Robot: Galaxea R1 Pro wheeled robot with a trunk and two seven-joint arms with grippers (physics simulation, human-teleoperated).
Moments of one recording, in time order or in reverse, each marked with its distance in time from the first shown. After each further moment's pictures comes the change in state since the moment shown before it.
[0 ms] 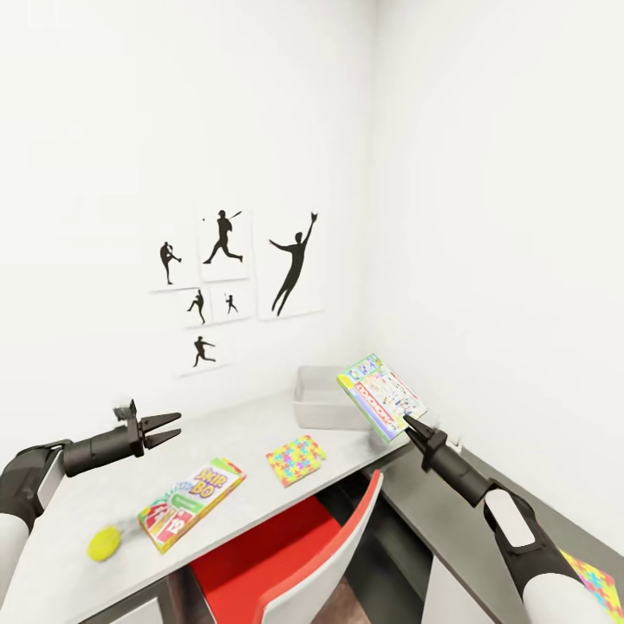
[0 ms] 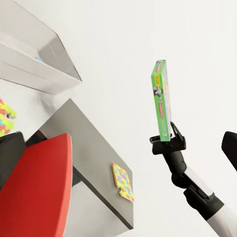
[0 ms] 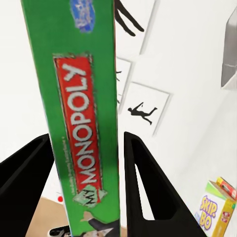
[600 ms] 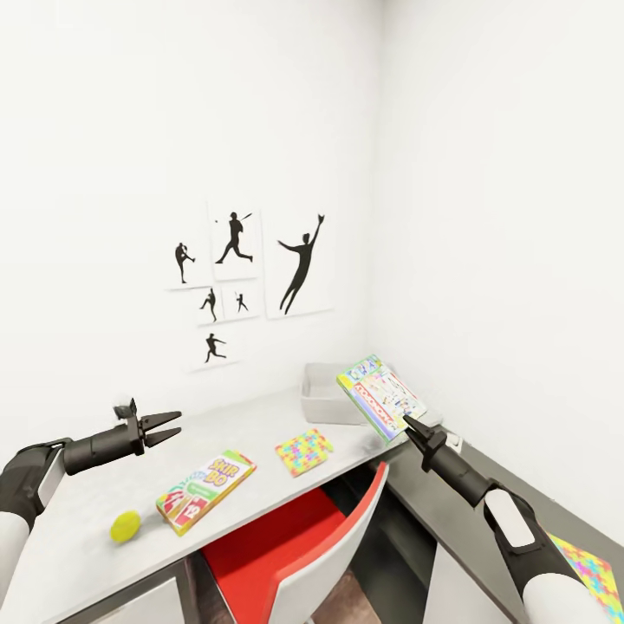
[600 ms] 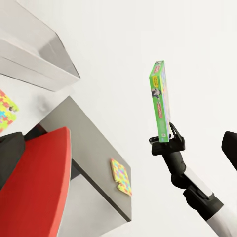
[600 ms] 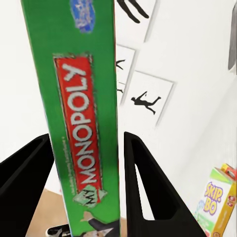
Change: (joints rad) left arm -0.006 0.000 -0.002 0.000 0.001 -0.001 -0.001; right arm 0.000 0.000 0.000 0.000 0.004 -0.002 0.000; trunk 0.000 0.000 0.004
